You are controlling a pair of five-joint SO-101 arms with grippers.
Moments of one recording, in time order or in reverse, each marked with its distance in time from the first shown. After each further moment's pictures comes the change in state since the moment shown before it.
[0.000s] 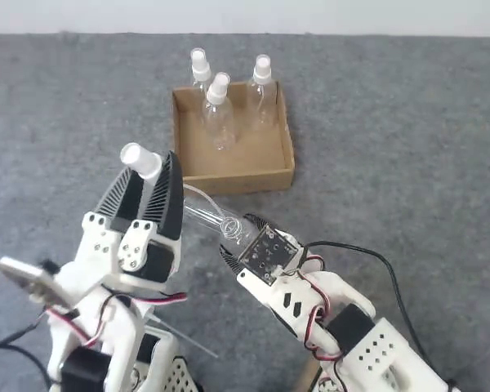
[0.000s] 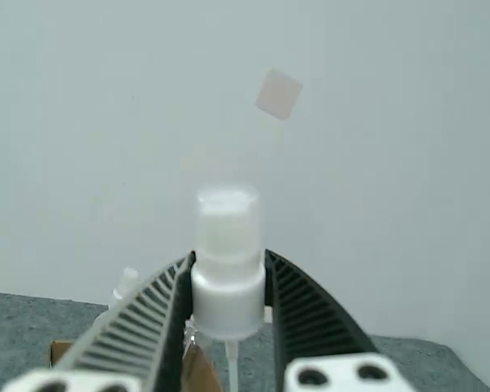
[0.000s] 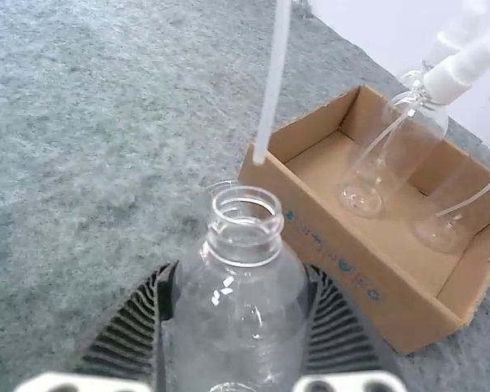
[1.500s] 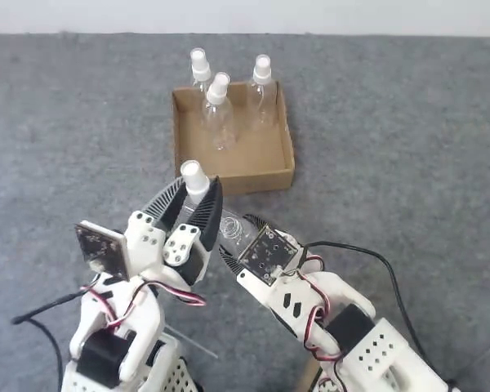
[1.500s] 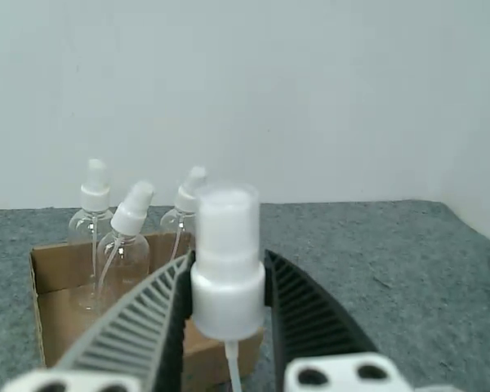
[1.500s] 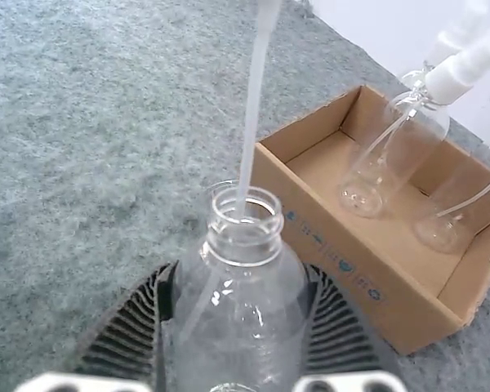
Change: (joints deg) left arm 8.0 0.0 8.9 6.0 -7.2; right arm 0.0 0.0 0.0 0.0 0.0
